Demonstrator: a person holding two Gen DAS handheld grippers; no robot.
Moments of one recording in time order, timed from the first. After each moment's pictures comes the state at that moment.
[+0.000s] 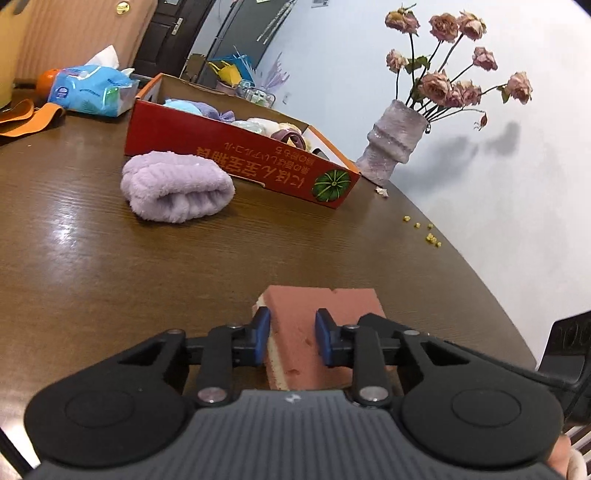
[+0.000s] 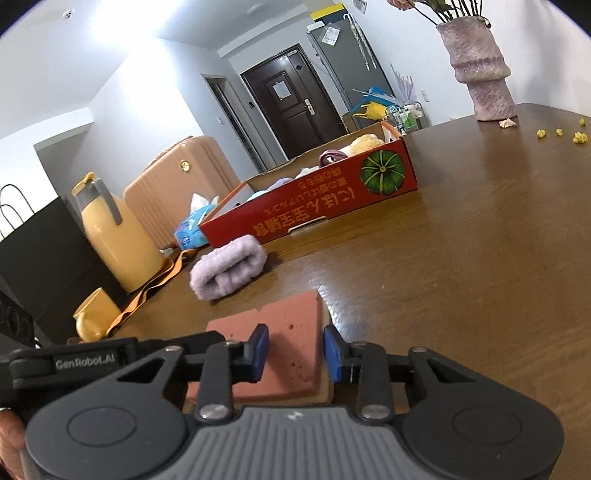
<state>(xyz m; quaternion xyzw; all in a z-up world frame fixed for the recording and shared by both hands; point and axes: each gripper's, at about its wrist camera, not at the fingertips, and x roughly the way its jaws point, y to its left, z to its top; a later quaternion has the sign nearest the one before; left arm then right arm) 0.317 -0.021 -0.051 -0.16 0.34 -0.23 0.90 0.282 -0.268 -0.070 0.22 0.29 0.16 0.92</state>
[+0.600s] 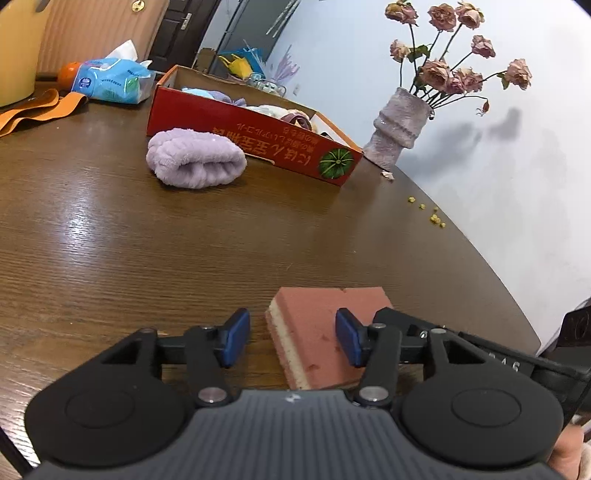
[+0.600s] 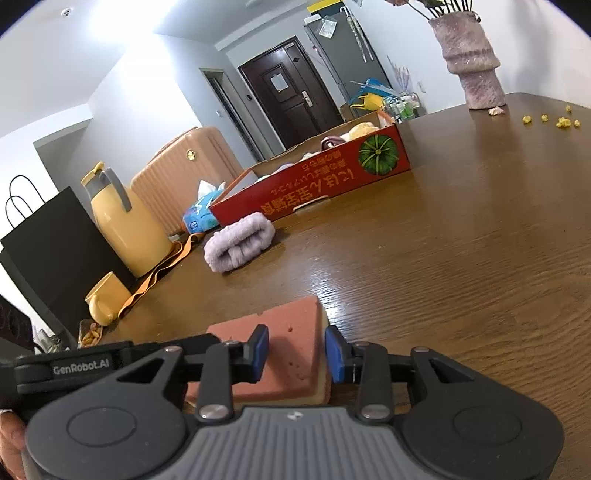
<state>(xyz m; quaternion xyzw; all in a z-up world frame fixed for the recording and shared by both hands) 0.276 -0.016 -0.053 -0.15 0.36 -0.22 0.90 0.243 -0.270 -0.068 0.22 0.30 0.16 0.91</state>
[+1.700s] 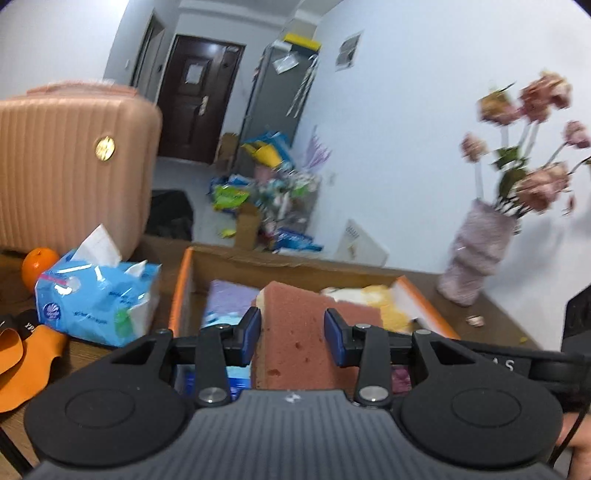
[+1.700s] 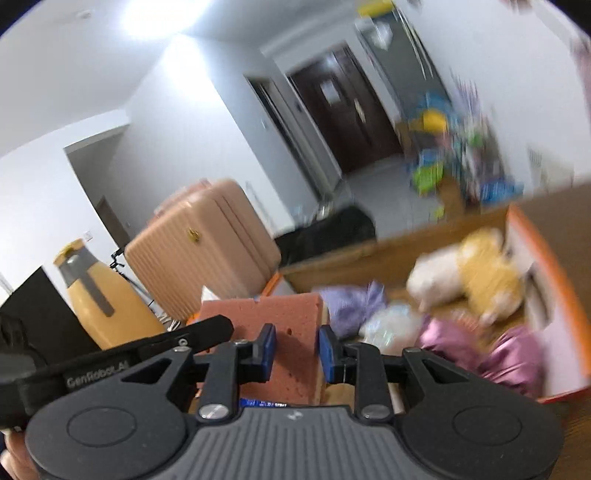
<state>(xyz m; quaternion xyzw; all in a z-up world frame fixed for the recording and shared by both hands) 0.557 -0.003 0.029 -0.10 0.25 -0.14 0.95 0.575 -0.233 -0.005 0.22 0.29 0.25 0.90</state>
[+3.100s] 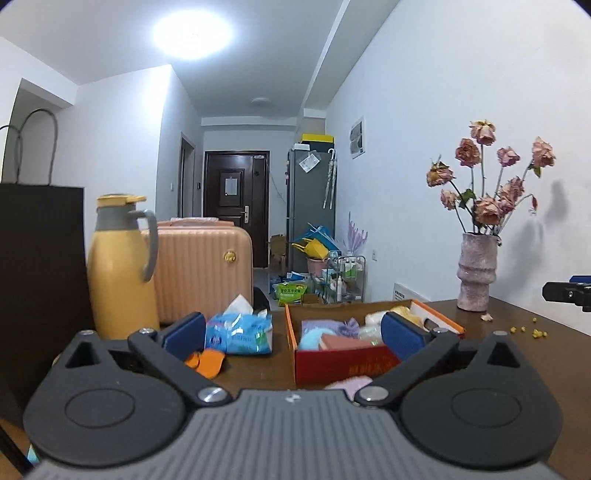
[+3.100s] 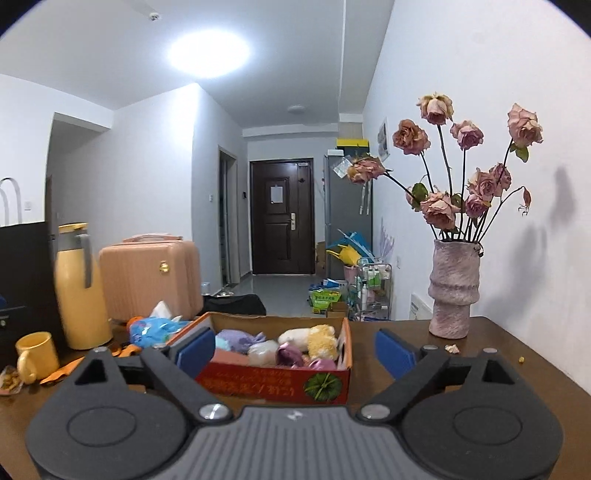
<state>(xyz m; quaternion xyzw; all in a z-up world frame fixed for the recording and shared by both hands) 0.240 0.060 0.074 0.00 0.07 -0.05 1.00 0.274 -0.281 0.075 0.02 0.10 0.07 0.99</state>
